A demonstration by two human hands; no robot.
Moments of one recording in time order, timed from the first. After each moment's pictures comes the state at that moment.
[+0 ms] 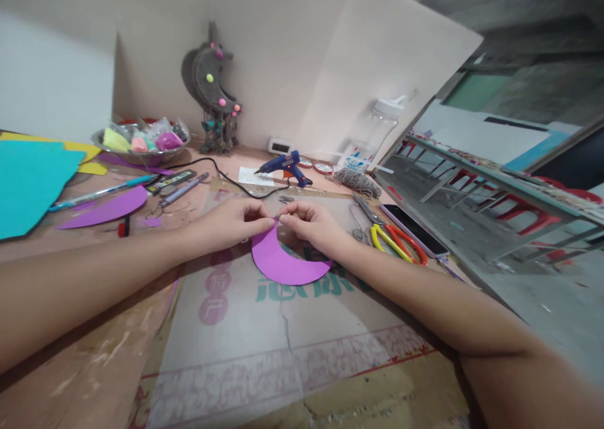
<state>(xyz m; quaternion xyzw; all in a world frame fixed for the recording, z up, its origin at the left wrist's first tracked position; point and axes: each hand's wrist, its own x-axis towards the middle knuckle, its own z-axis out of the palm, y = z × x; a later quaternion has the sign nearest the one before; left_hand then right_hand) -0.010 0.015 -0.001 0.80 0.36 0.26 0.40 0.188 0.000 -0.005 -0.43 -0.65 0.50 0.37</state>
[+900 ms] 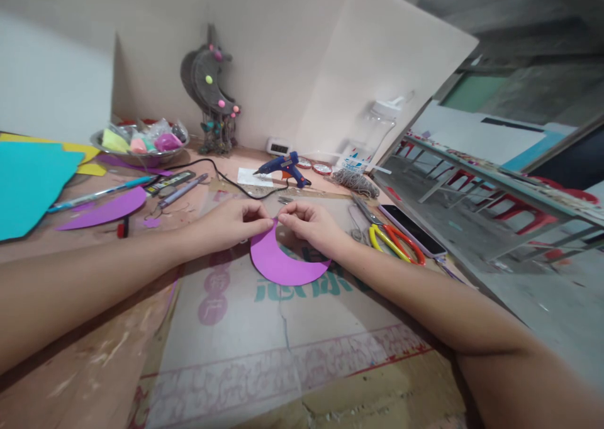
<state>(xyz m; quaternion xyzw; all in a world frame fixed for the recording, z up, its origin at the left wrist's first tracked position) -0.010 0.015 -0.001 0.80 0.35 0.27 0.40 0.187 -0.002 -0.002 -0.45 -0.65 0.50 0.36</state>
